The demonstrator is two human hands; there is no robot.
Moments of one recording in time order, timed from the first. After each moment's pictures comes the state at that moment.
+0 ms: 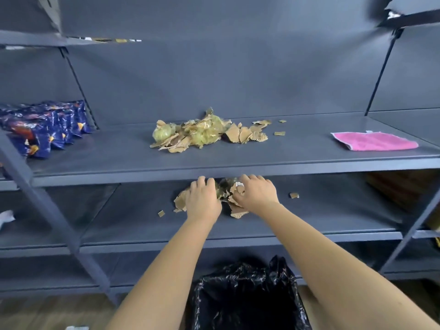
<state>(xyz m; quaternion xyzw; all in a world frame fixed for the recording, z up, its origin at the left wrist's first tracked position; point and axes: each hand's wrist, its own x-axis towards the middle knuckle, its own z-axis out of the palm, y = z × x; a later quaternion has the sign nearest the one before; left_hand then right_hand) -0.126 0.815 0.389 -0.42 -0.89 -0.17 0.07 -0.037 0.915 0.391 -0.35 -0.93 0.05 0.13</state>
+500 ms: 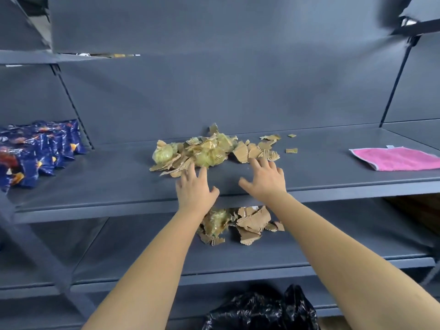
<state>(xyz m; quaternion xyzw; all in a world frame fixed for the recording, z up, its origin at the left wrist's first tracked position) -0.220 0.868 0.421 -0.42 -0.88 -0.19 0.12 -0.099 0.984 0.428 -0.38 -0.90 0.05 0.20</state>
